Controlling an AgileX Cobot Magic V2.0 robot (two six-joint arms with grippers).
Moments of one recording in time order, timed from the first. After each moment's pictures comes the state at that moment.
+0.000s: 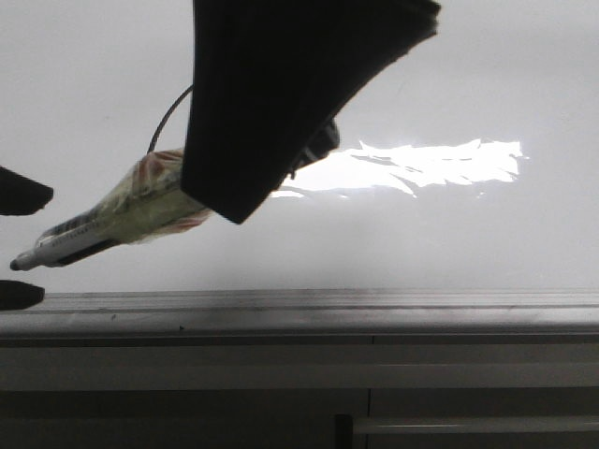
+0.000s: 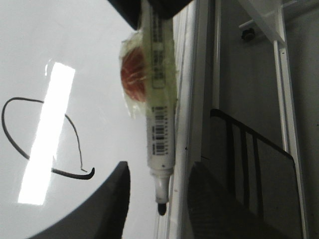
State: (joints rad) left arm -1.07 0.76 -0.29 1.18 0.16 -0.35; right arm 1.00 1.36 -1.19 0.12 0.93 -0.34
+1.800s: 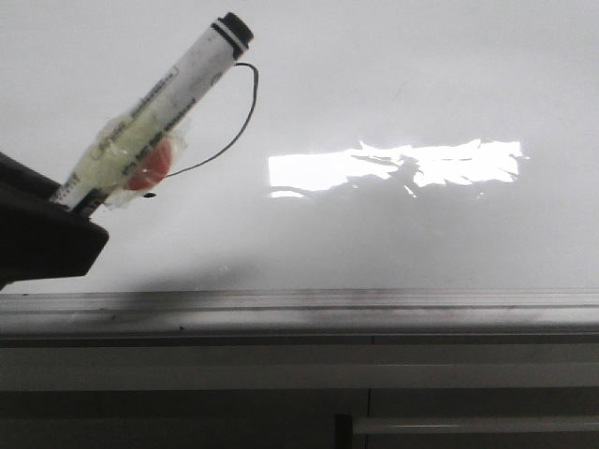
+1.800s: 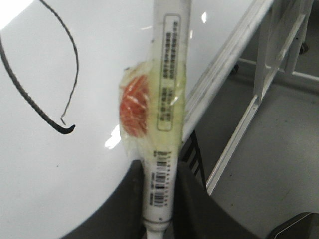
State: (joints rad) left arm -1.07 0.89 -0.38 1.15 0.22 -1.03; right arm 1.00 1.03 -1.18 -0.32 0.90 -0.05
